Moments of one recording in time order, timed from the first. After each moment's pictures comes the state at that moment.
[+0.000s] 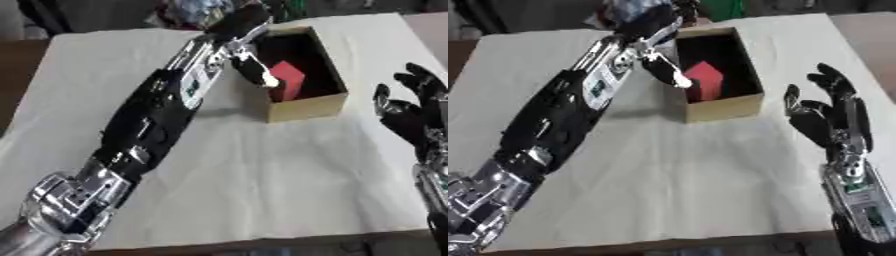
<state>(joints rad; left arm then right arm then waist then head) -1.03 0.19 -0.24 -1.10 -0.84 -0.20 -0.13 -0.46 -0.23 0.16 -1.49 -0.03 0.04 -0.32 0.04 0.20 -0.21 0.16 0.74</state>
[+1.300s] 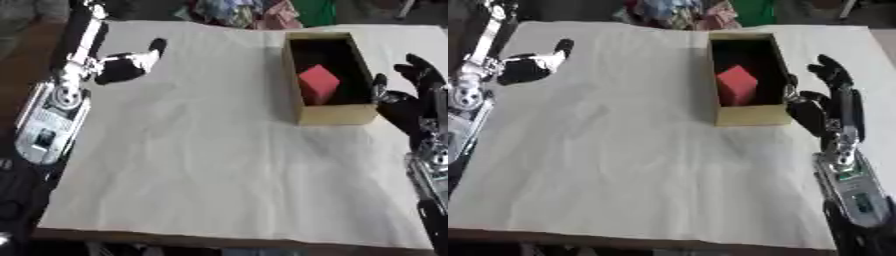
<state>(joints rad) -0.45 0.42 -0.07 -1.76 -0.40 0.04 0.06 -0.44 -0.25 0.11 -1.51 -0.02 0.04 -0.37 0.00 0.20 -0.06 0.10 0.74</state>
